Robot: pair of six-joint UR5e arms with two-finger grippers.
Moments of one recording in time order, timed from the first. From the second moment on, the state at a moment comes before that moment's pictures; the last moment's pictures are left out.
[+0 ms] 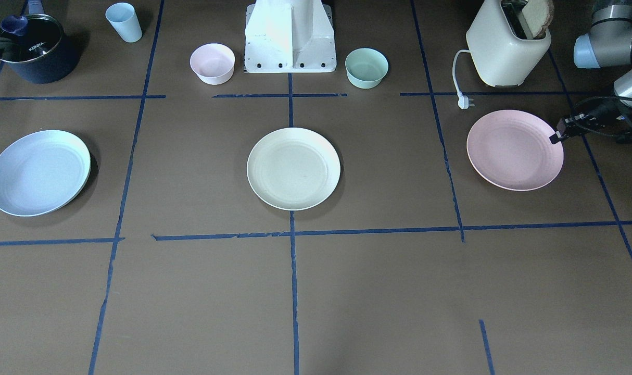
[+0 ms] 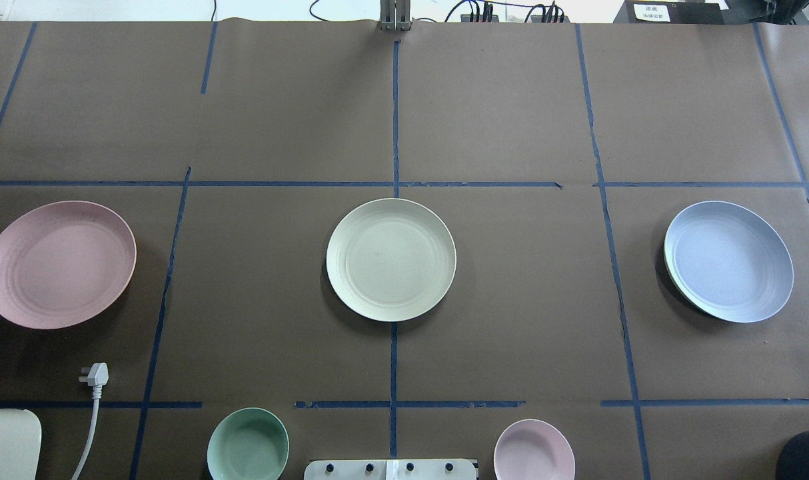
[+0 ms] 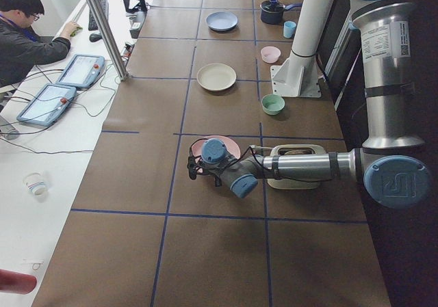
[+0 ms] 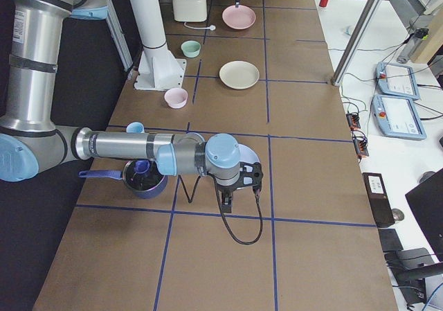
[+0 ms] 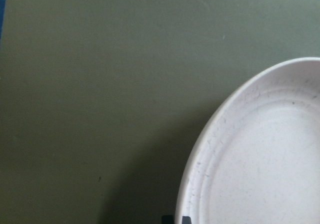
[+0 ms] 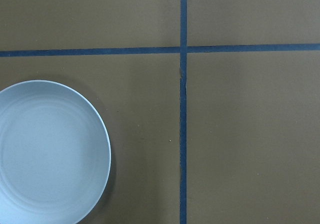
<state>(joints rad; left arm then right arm) -1.15 -1.42 -1.57 -2.38 -2.50 -0.93 1.59 -1.79 1.80 -1.49 2.42 0.07</state>
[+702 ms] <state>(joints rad) -0.98 -1.81 -1.60 -2.29 -2.40 -1.42 1.59 -1.78 1.80 -1.49 2.42 0.07</state>
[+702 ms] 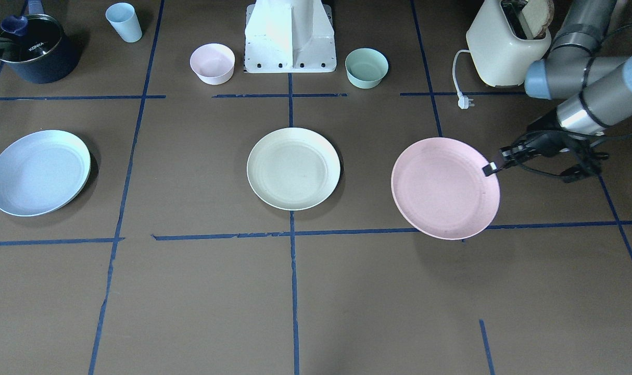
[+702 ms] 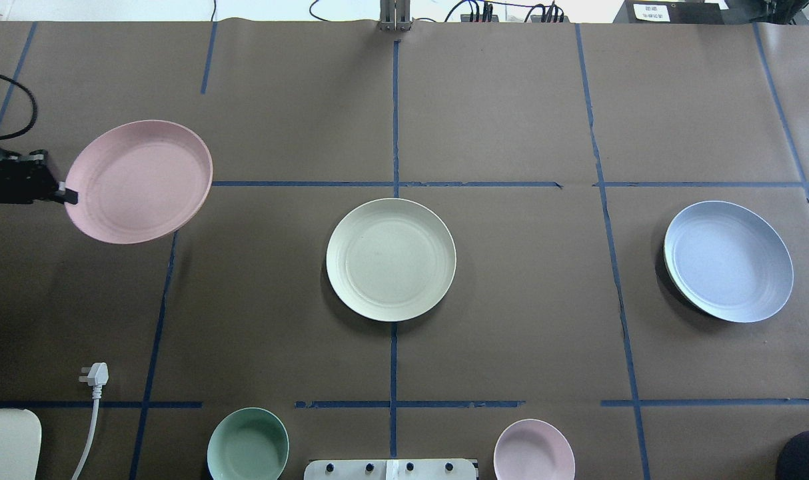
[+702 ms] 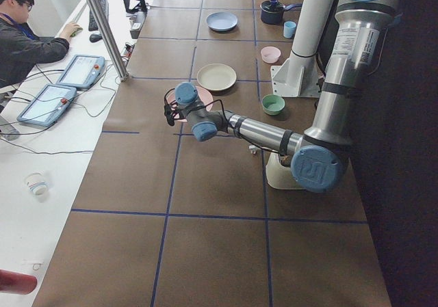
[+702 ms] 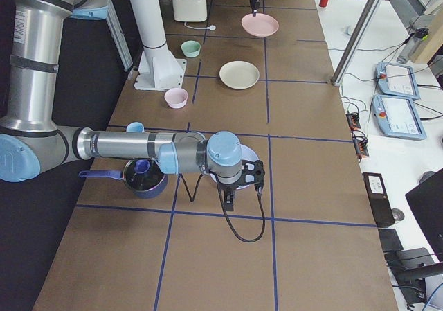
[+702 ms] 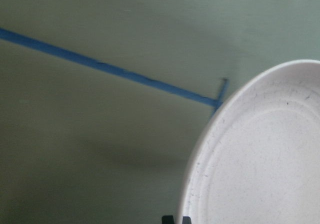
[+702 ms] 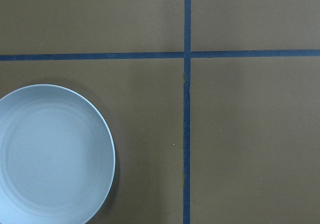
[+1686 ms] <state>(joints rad) -0.59 -2.03 -1.63 -2.25 -2.09 -1.76 1.59 -1.77 1.81 -1.48 2.46 0.07</state>
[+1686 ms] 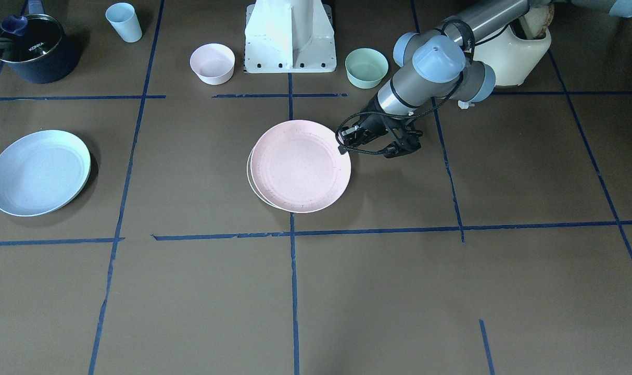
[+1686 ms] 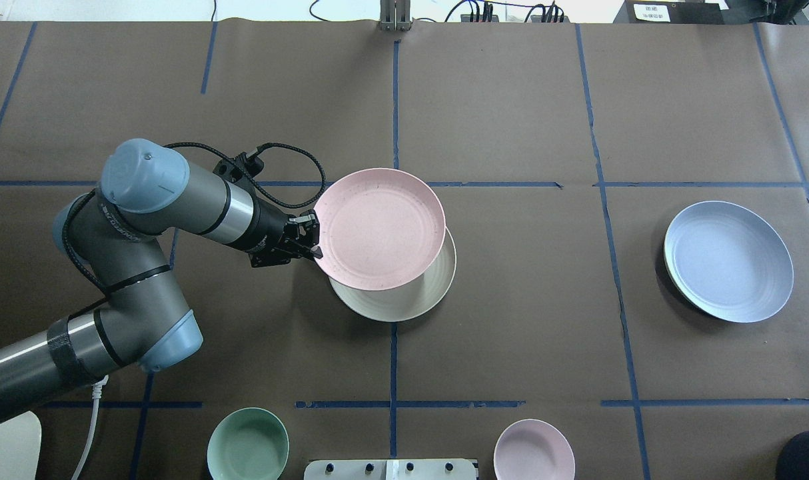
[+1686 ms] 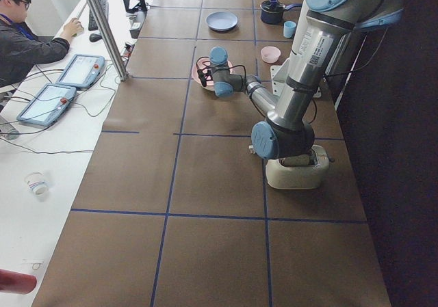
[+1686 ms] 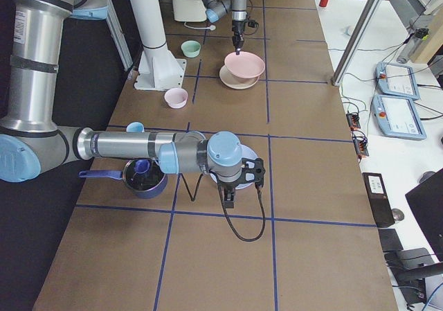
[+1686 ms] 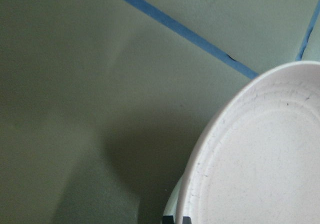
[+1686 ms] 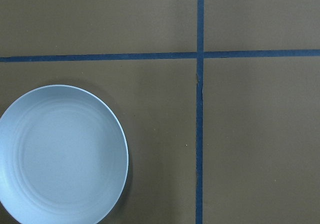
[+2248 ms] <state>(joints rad) -0.59 -2.02 -1.68 -2.26 -2.09 -1.74 1.59 -1.77 1.82 -1.48 2.49 0.07</state>
